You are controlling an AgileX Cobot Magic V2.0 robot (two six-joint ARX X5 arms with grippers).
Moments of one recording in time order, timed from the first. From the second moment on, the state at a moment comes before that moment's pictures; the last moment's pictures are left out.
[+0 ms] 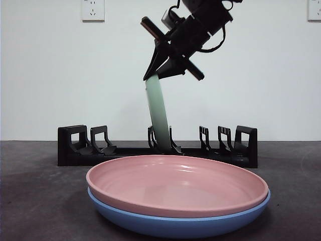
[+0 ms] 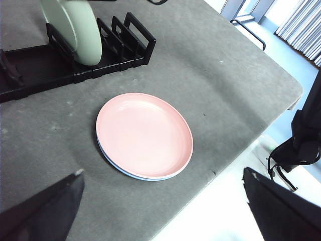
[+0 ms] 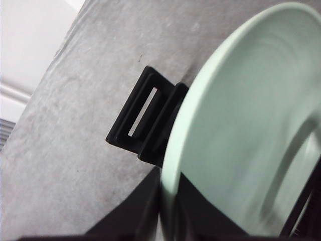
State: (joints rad) left arm -0.59 0.48 1.06 -1.07 0.29 -0.20; right arm 0.48 1.95 1.74 -0.44 -0.50 0.40
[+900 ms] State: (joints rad) left arm -0.59 0.48 1.06 -1.05 0.29 -0.07; right arm 0.74 1.38 1.69 -0.97 -0.18 0.19
